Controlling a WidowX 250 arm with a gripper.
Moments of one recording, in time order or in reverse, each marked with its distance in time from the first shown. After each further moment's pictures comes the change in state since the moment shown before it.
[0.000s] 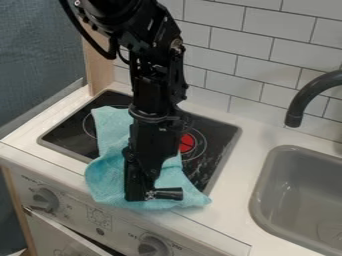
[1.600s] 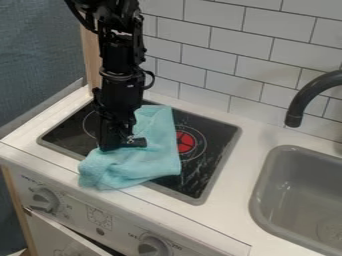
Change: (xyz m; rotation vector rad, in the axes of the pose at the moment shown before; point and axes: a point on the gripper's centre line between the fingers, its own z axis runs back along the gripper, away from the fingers) arm -0.020 0.099 0.004 0.041 0.004 0.356
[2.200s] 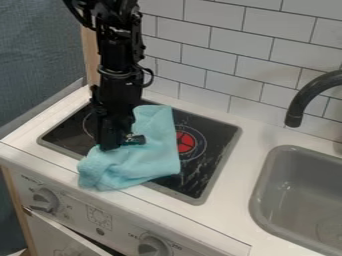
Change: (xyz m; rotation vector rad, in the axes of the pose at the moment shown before) arm -0.003 0.000 0.003 0.013 -0.007 0.014
